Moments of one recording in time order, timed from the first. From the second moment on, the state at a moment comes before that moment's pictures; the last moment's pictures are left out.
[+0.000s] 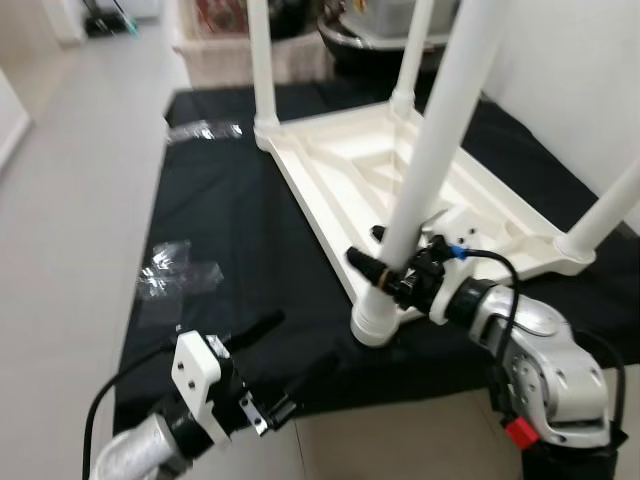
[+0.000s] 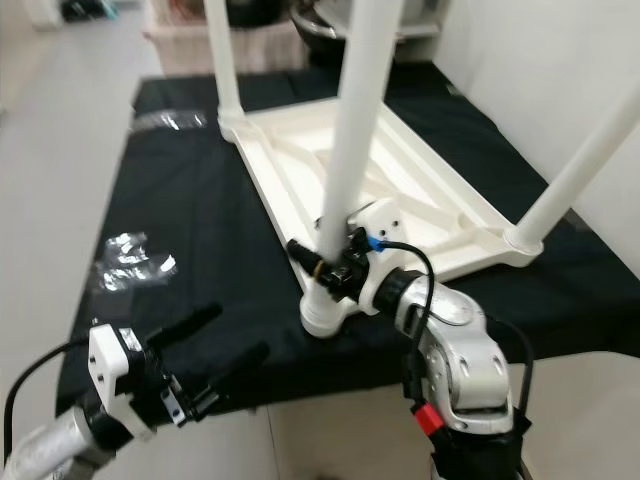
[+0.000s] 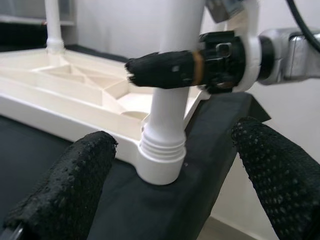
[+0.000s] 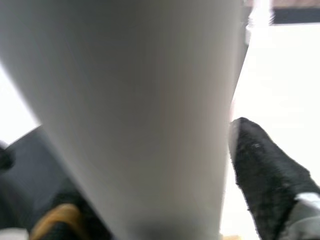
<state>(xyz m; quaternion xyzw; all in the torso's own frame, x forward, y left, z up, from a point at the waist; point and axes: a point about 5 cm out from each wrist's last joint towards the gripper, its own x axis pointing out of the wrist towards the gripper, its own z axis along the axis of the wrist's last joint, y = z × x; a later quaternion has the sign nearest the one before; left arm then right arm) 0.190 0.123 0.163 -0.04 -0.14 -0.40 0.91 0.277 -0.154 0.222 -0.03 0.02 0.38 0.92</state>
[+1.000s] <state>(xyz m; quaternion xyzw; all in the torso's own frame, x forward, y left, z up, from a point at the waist) 0.189 0.123 0.164 -0.04 -0.13 -0.40 0.91 0.281 -0.174 0.259 -0.07 0.00 0.64 0.76</state>
